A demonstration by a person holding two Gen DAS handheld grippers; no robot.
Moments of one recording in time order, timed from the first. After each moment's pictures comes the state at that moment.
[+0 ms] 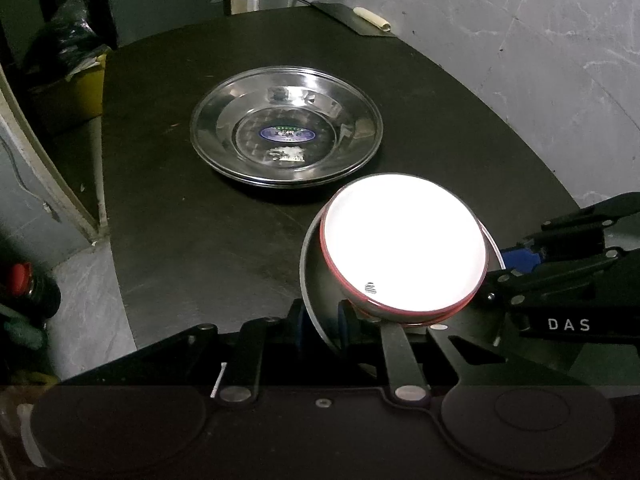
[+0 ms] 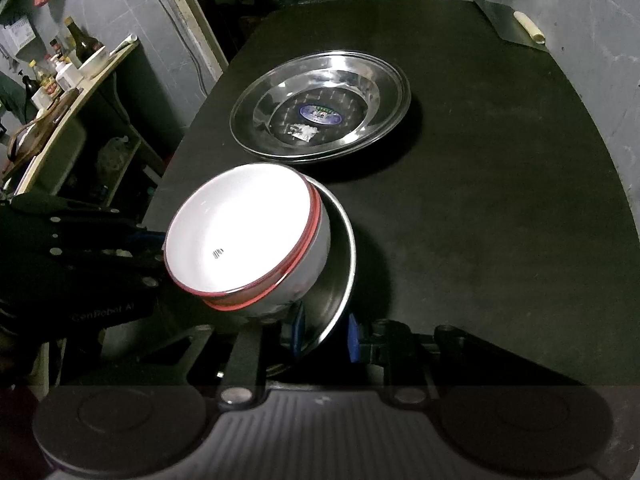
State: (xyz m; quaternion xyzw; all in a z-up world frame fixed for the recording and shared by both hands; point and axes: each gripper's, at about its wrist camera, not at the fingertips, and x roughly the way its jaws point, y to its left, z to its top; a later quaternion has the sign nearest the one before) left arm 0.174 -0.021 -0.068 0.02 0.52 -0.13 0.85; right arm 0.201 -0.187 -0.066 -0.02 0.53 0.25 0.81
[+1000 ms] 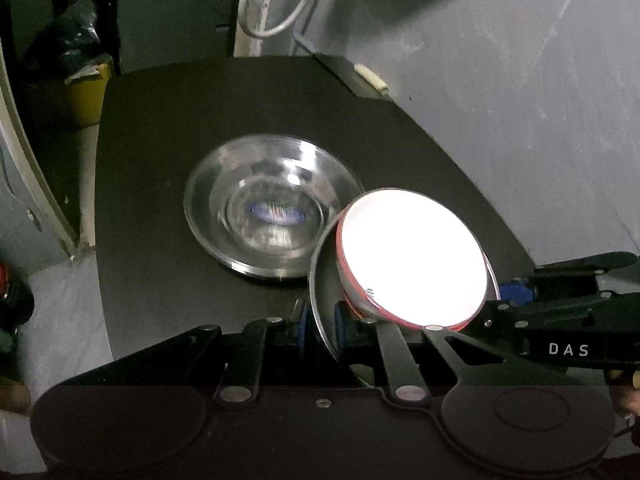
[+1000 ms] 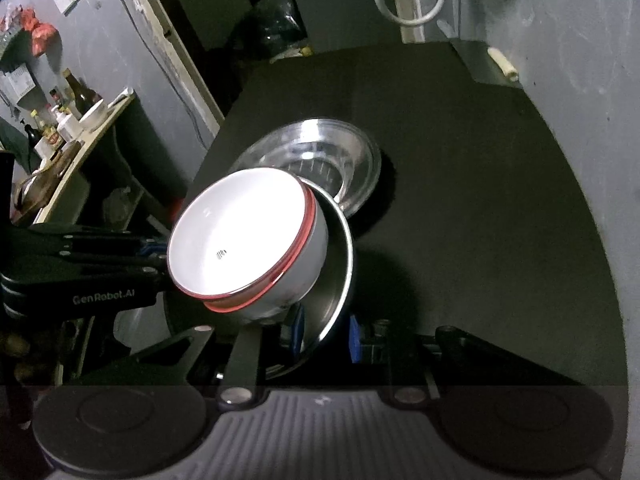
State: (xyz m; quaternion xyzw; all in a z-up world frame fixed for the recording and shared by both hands) left arm 0.203 -0.015 -0.032 -0.05 0.47 -0.14 0.87; right arm 0.226 -0.209 -0.028 0.02 0.49 0.24 0.84
